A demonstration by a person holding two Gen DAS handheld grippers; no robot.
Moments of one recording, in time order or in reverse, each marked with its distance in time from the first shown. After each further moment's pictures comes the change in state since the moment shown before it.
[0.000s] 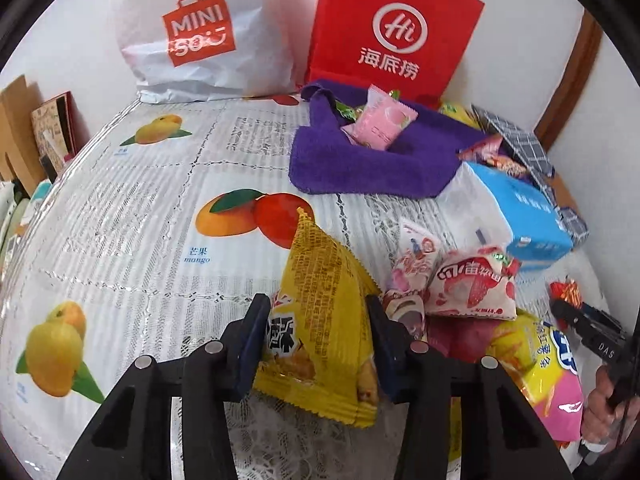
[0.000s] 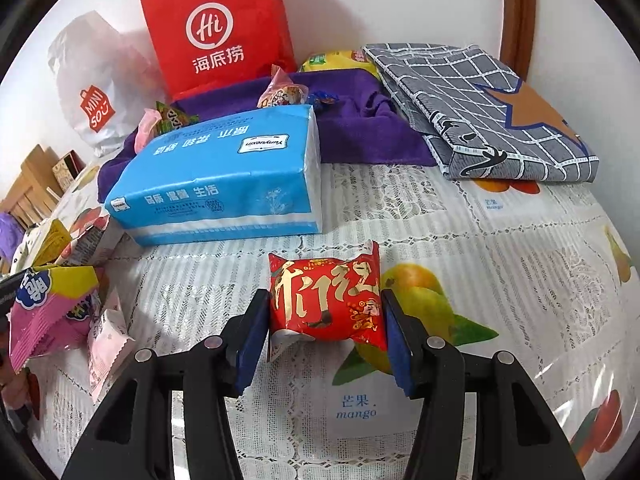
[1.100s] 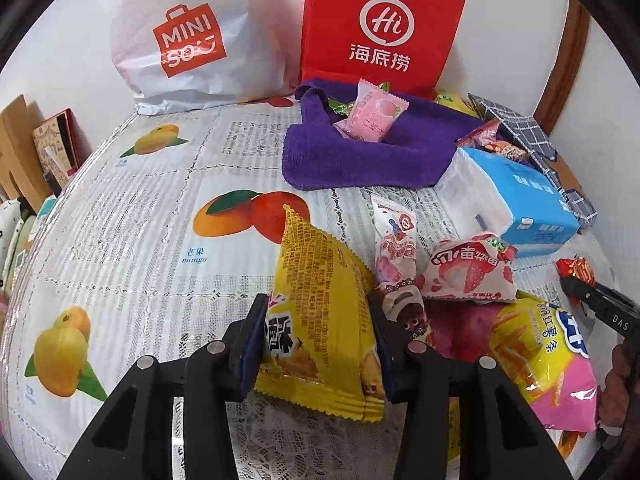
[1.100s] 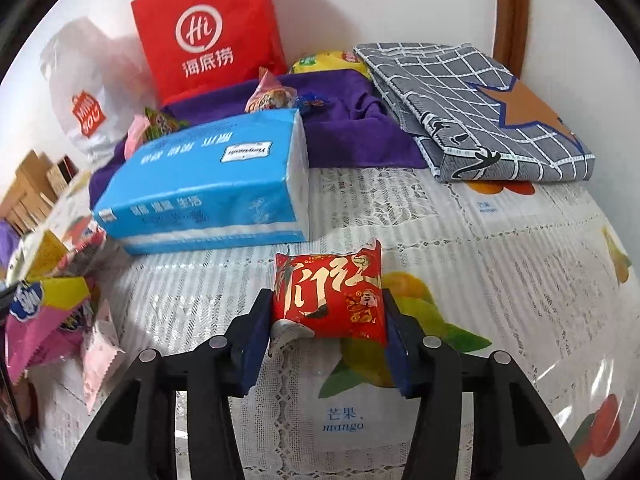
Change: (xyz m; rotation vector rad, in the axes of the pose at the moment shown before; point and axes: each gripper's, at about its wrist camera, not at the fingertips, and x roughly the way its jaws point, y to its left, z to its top) left arm 0.000 -0.009 -0.006 0.054 -0.002 0.035; right arm 0.002 -0.008 0.004 0.035 -0.015 0.004
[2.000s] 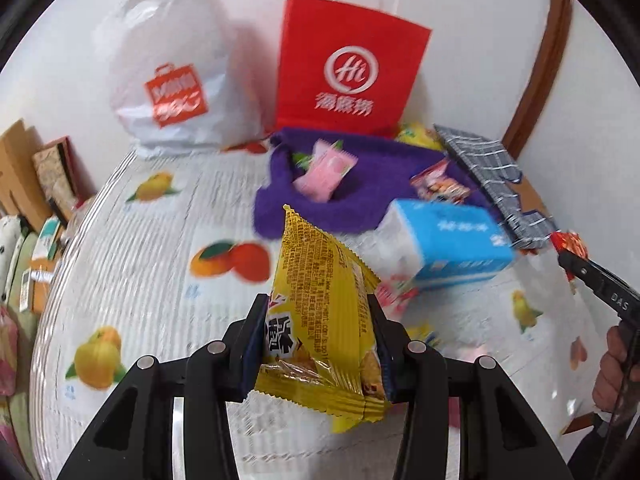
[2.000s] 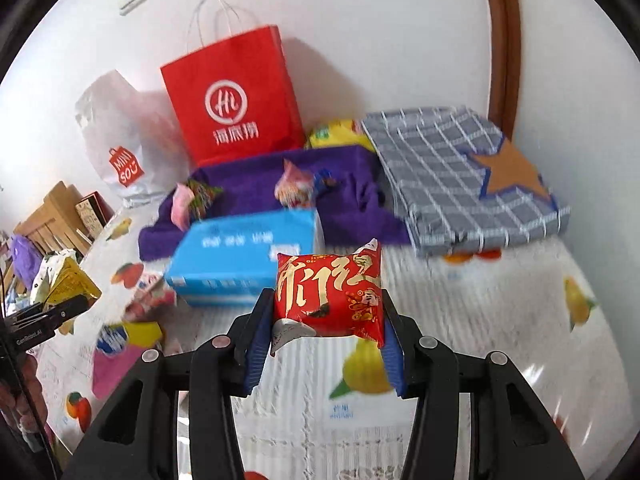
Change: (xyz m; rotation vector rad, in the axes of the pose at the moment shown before) left arm -0.074 -0.033 0.037 0.022 -0.039 -0.059; right arm -0.088 0.005 0.049 -0.028 -0.135 0.033
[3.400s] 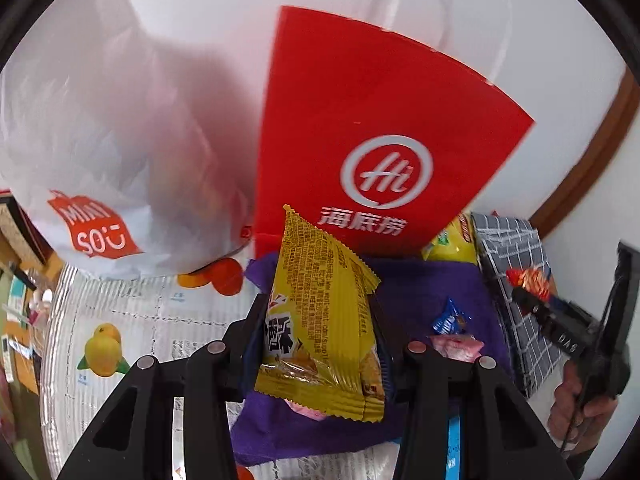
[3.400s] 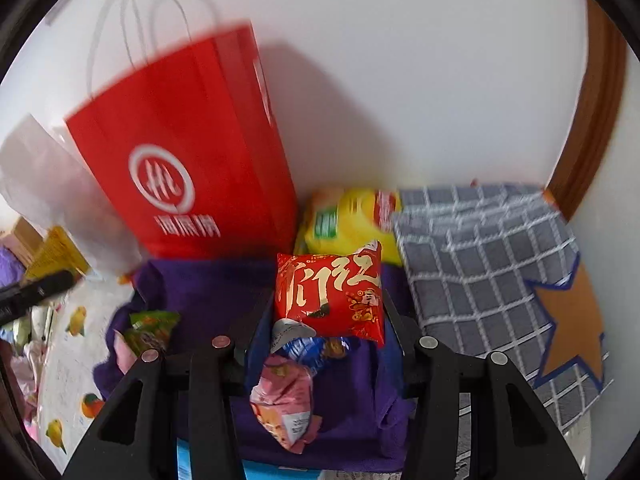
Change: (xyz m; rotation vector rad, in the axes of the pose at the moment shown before) left arm 0.122 0.018 0.214 -0.093 0.063 -0.024; right arm 0.178 0.013 0.188 -0.029 0.123 -0.020
